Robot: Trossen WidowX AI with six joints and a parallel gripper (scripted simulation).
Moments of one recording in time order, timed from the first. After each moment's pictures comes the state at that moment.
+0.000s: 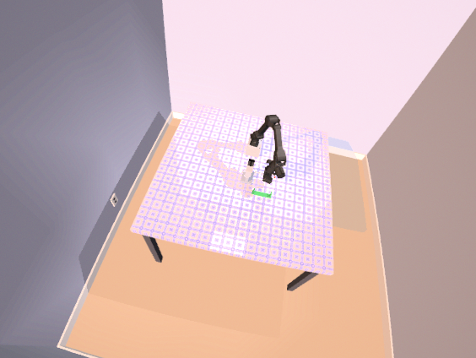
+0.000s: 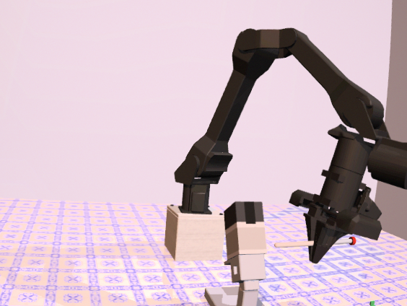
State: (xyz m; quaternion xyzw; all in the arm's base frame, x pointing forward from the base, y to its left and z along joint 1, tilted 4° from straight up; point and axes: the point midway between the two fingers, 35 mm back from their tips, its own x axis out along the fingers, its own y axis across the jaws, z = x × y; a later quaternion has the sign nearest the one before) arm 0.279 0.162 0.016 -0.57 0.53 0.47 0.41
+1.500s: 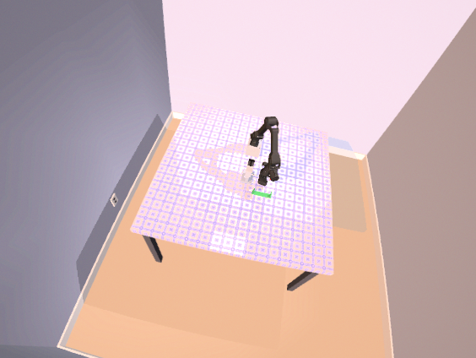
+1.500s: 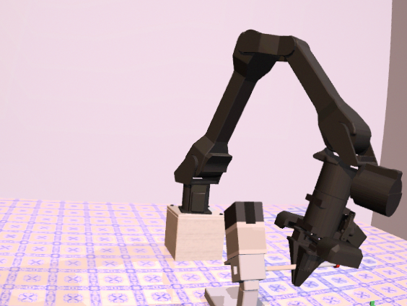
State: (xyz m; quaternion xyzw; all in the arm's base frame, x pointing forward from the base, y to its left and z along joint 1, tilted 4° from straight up) arm 0.279 0.139 -0.024 -0.56 0.54 0.47 0.41
